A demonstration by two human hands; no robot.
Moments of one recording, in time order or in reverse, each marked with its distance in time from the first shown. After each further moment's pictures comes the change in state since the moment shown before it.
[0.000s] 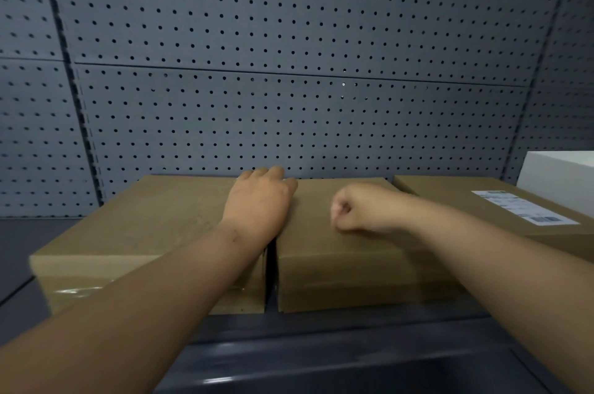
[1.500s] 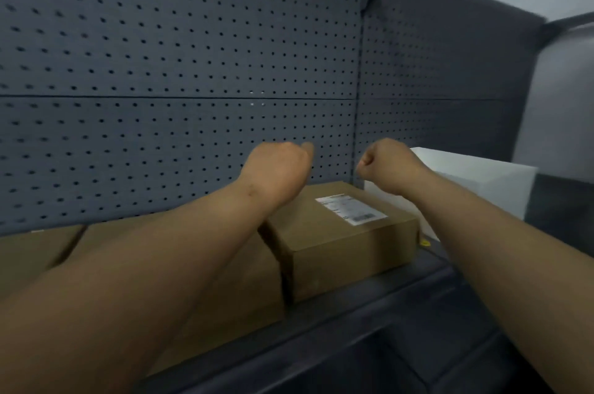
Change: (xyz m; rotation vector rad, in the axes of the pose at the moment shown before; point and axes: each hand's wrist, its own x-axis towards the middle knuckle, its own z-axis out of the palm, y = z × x) left_hand 0.143 0.226 -0.050 -0.022 0.123 0.347; right_hand -0.093 0.219 -0.107 0.069 0.622 0.544
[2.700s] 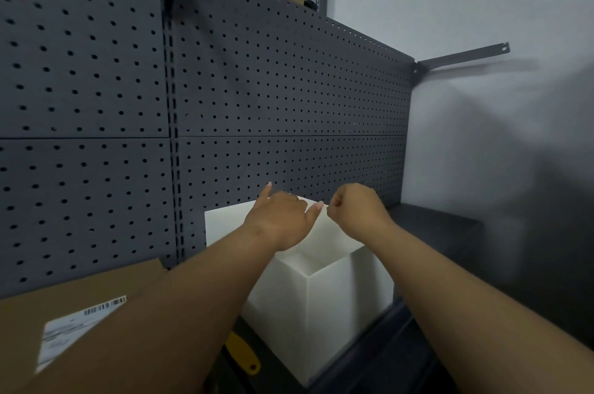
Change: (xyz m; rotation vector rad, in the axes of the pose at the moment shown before) left_hand 0.264 0.262 0.075 -0.447 -0.257 0.102; right_hand 0.150 0.269 -0.066 -0.039 0.140 0.192
